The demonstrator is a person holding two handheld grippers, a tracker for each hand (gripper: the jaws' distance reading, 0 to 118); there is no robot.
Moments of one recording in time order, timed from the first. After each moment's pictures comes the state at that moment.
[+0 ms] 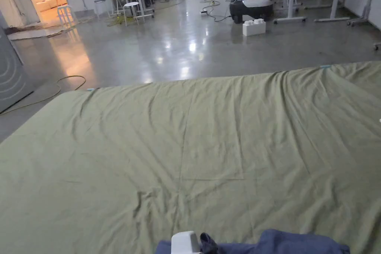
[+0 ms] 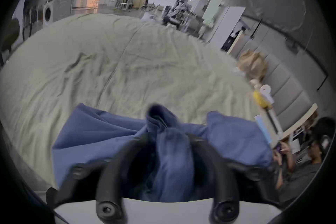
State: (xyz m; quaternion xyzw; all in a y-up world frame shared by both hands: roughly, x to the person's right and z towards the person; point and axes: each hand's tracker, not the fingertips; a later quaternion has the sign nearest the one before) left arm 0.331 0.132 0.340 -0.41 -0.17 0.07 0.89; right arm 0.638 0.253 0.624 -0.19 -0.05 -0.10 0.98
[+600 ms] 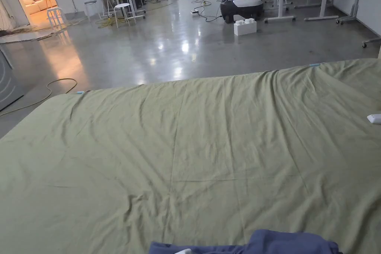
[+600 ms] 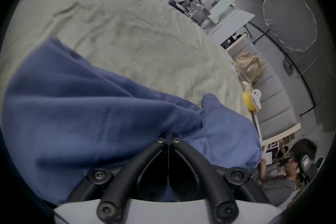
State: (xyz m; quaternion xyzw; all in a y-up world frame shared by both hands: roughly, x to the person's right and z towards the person) left arm 0.322 0.079 0.336 -0.47 -0.22 0.21 0.83; right arm 0.660 0.224 0.632 -0.20 -0.06 -0.18 0.96
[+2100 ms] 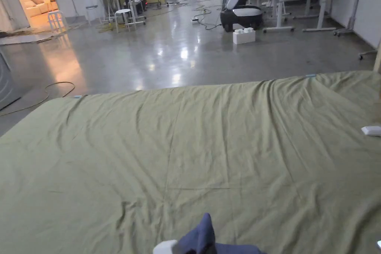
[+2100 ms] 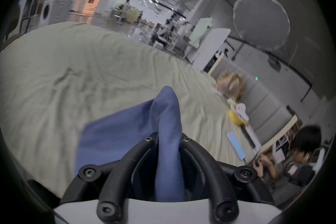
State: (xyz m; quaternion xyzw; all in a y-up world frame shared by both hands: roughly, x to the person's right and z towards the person) left arm 0.342 0.161 0.372 -0.32 -0.25 0.15 0.90; right arm 0.637 0.217 0.621 -0.21 0.00 -0.19 0.96
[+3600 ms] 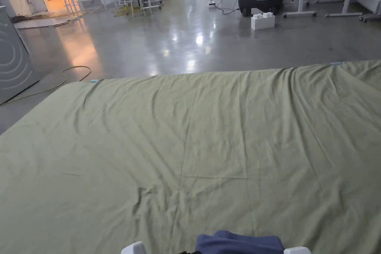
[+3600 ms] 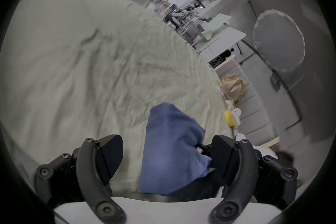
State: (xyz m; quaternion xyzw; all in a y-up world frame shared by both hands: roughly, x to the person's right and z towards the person) left arm 0.208 0.136 0.333 -0.43 -0.24 0.31 0.82; right arm 0.548 0.101 0.382 -0.47 0.07 0.00 0.88
